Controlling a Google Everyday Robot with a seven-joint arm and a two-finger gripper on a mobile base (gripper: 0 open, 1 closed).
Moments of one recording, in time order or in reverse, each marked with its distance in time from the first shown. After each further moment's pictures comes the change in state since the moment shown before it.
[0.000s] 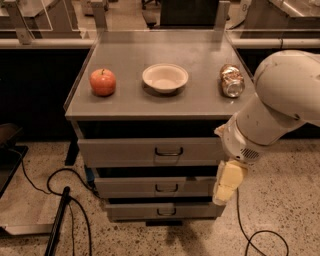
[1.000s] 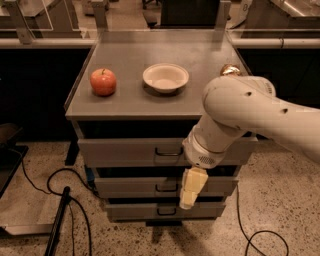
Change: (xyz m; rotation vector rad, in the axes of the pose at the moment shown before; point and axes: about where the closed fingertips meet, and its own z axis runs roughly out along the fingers) arm -0.049 0.003 0.075 -0.087 -0.018 -0.053
